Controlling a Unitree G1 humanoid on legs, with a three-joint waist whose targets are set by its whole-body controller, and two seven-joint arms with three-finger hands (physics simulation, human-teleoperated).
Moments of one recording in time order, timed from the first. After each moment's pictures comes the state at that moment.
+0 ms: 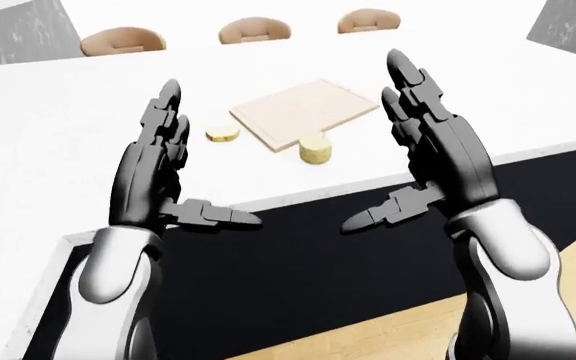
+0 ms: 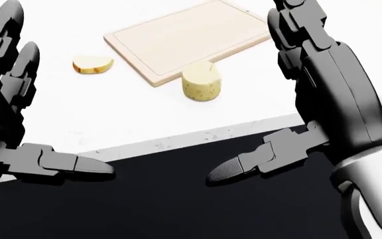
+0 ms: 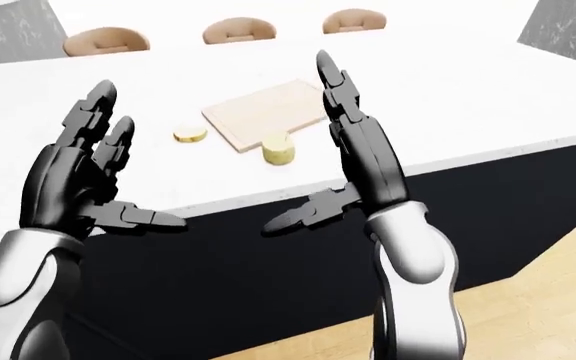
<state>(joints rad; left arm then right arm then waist) -0.35 0.16 0.13 -0.84 0.03 0.94 -0.15 -0.46 -0.11 -0.01 -0.84 -0.26 0.91 0.37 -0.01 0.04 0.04</state>
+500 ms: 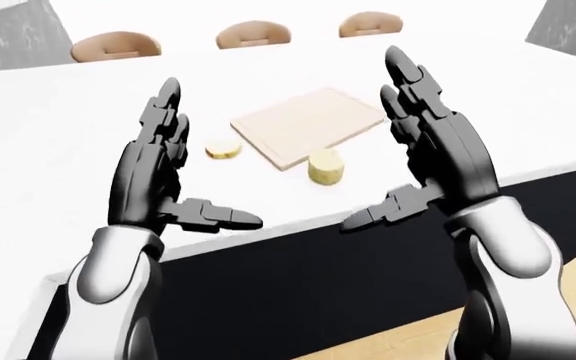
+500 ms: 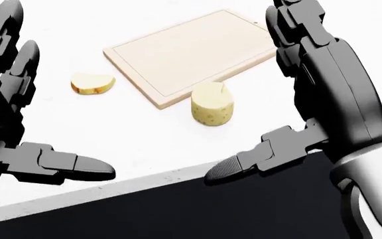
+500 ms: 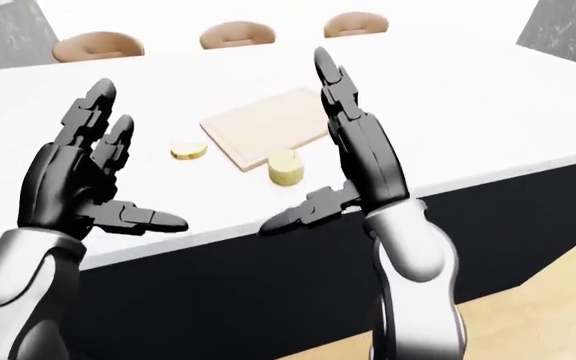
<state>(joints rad) -0.36 0.16 0.13 -0.85 0.03 0.95 -0.15 -0.48 -0.12 -0.01 -0.85 -0.26 0.93 0.38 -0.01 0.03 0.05</state>
